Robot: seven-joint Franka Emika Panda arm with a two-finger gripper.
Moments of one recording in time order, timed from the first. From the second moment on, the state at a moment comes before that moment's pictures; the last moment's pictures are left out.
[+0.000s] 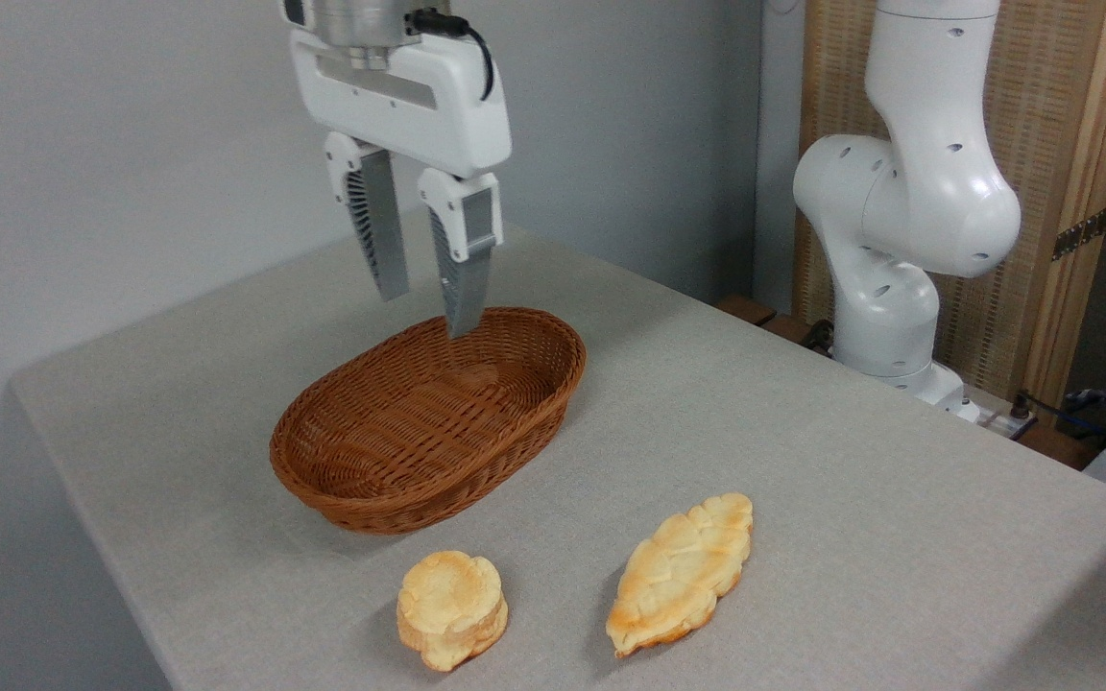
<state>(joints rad) -0.11 -0.10 -0.01 -1.70 -0.02 1.69 0.59</state>
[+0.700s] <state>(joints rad) -0.07 -0.05 -0.04 -1.64 -0.02 1.62 0.59</state>
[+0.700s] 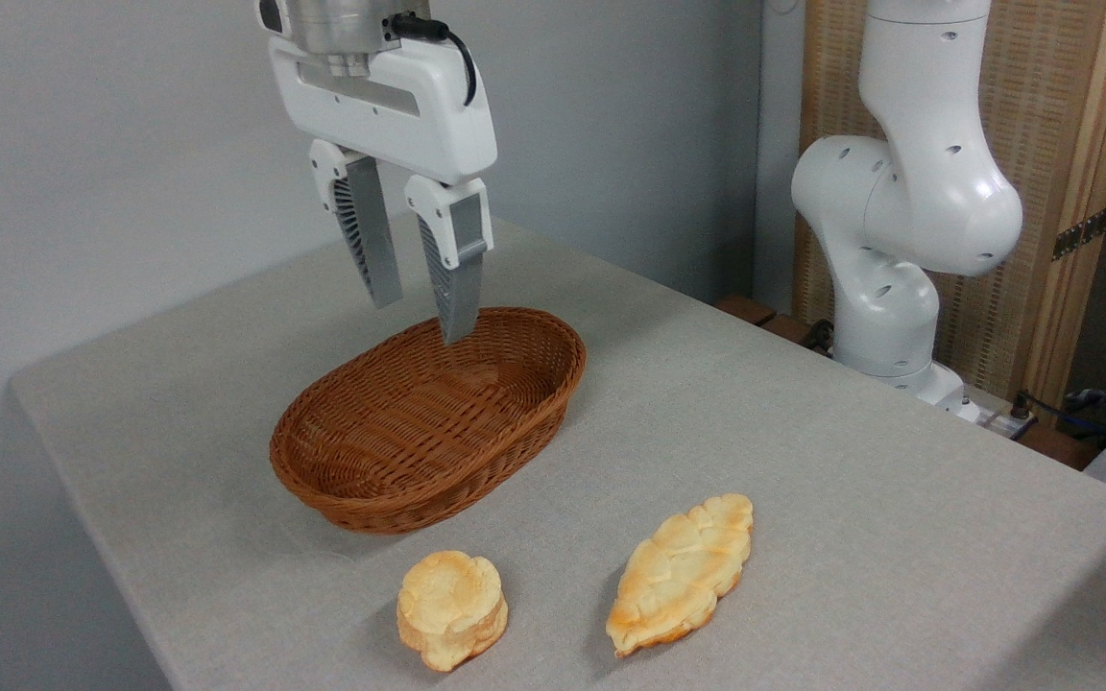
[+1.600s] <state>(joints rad) -0.04 -0.05 -0.04 -1.62 -0.04 1.56 0.63</state>
